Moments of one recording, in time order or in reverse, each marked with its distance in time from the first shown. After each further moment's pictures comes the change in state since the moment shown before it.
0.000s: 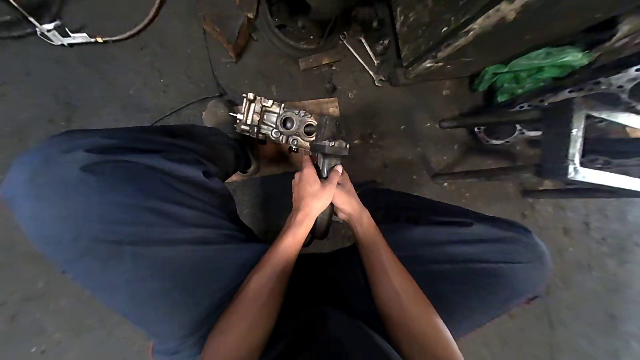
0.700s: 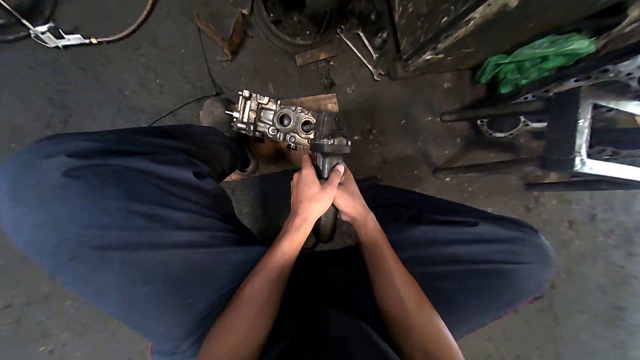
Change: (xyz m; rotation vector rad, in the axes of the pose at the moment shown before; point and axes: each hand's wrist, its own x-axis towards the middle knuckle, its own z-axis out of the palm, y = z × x) left_hand -0.011 0.003 -0.001 -0.030 0.006 0.026; right_hand -0.012 -0.013 -0.001 -0.043 0.033 0.028
